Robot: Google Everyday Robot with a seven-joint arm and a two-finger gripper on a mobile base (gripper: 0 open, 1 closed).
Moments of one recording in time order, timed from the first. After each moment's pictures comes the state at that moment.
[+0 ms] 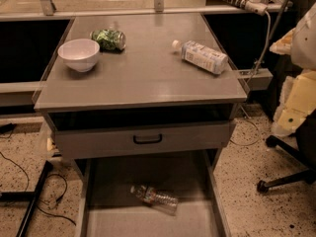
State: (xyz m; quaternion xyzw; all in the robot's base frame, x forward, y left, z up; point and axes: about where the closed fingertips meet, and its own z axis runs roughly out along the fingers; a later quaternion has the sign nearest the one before) arm 0.438 -0.217 0.976 -0.60 0.78 -0.03 0.16
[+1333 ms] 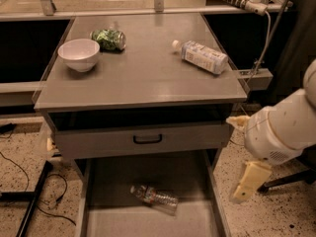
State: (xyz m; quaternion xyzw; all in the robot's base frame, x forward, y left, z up) arm 0.401 -0.166 0.817 -0.64 0.74 0.07 0.20
